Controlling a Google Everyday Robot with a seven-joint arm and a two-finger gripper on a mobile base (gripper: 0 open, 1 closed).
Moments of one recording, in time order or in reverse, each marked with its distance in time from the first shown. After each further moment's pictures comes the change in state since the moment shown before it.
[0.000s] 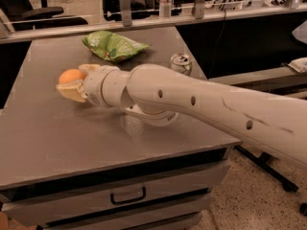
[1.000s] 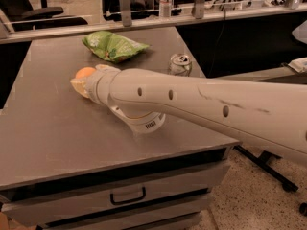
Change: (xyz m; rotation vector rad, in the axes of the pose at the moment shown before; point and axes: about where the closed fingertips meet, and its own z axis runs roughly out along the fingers) arm 0.027 -0.045 0.009 0.275 0.107 0.106
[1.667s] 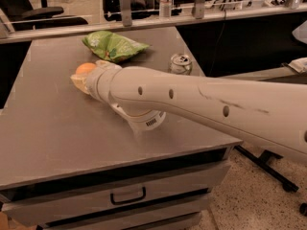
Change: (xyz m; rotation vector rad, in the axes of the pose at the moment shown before) arm -0.009 -0.005 0.002 0.011 -0.025 -0.021
